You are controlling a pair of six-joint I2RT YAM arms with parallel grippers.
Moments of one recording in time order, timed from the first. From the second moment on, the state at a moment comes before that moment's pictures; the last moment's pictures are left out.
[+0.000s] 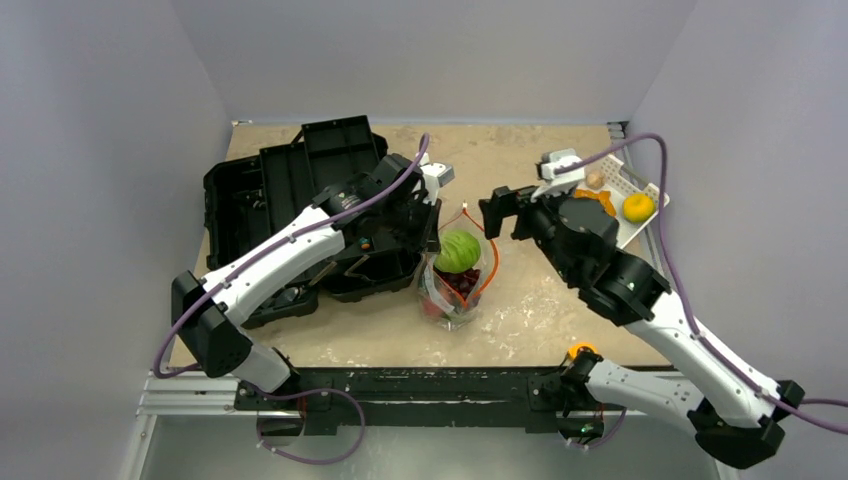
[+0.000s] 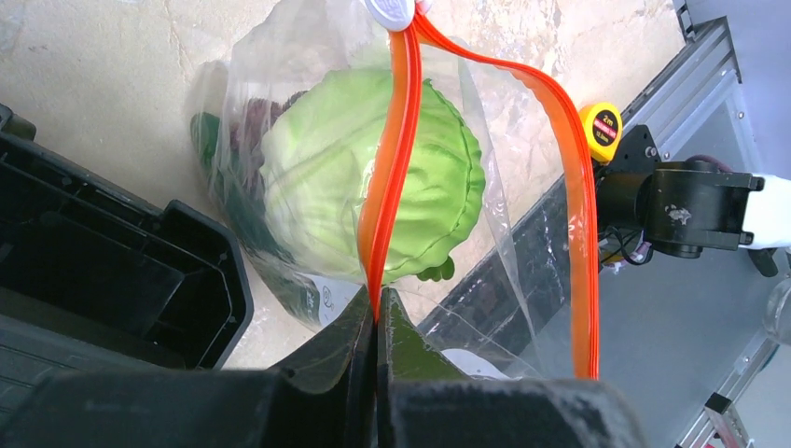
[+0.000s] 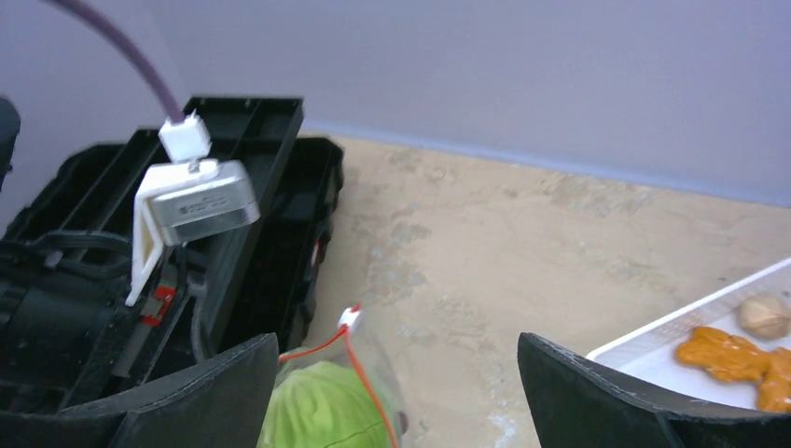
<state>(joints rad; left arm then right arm) -0.79 1.51 1.48 -0.77 0.24 -0.38 0.81 0.94 1.17 -0.43 0.43 0.18</state>
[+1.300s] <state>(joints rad) -0.79 1.53 1.48 -0.77 0.25 -0.38 -0.18 1.64 0.98 0.03 0.32 0.64</state>
